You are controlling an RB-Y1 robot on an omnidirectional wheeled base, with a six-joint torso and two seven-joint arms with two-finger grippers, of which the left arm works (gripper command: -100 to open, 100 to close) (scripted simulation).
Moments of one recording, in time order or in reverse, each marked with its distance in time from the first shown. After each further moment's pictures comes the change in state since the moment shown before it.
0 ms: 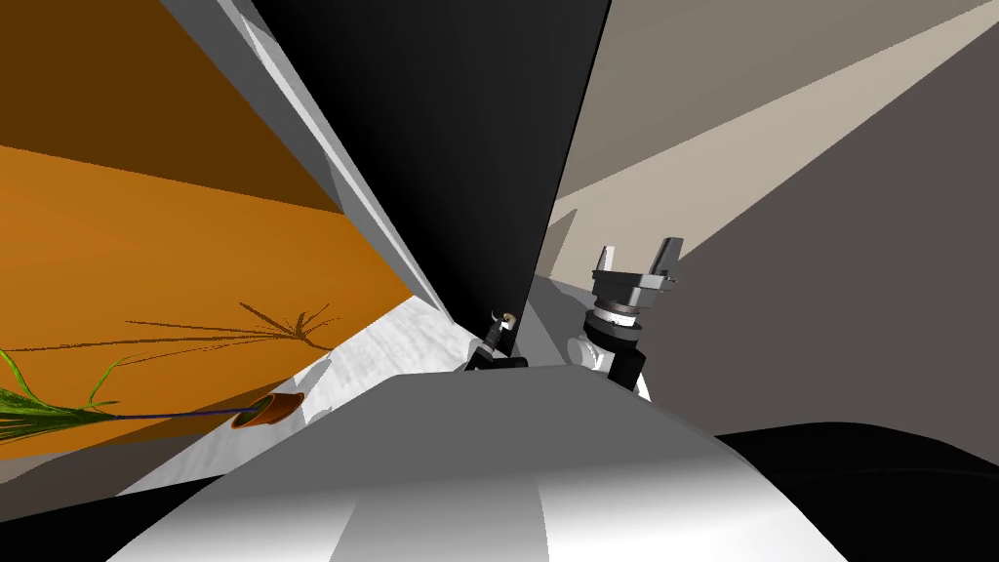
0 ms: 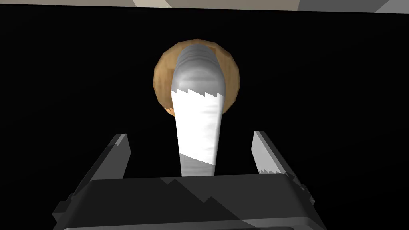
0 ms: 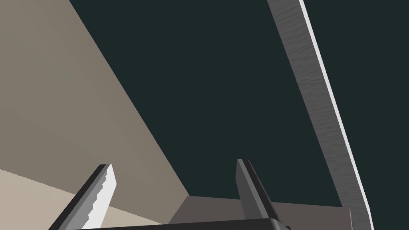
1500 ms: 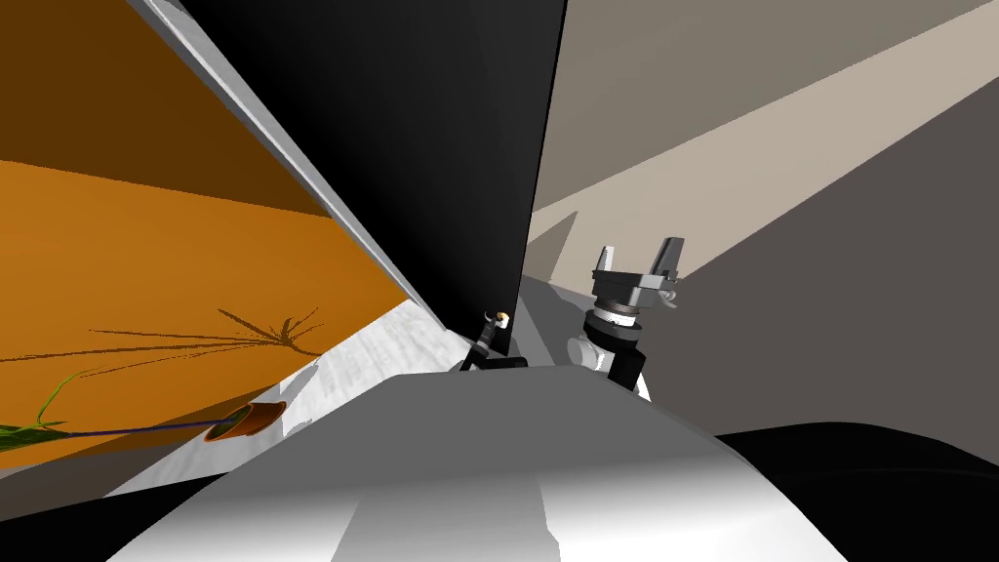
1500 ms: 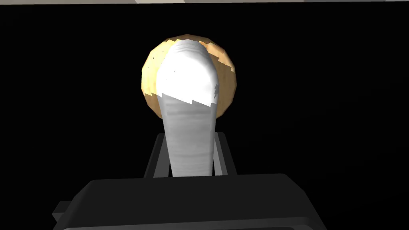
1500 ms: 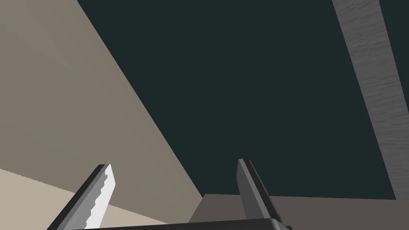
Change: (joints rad) arm -0.015 -0.005 0.083 0.043 0.003 -0.003 -0.007
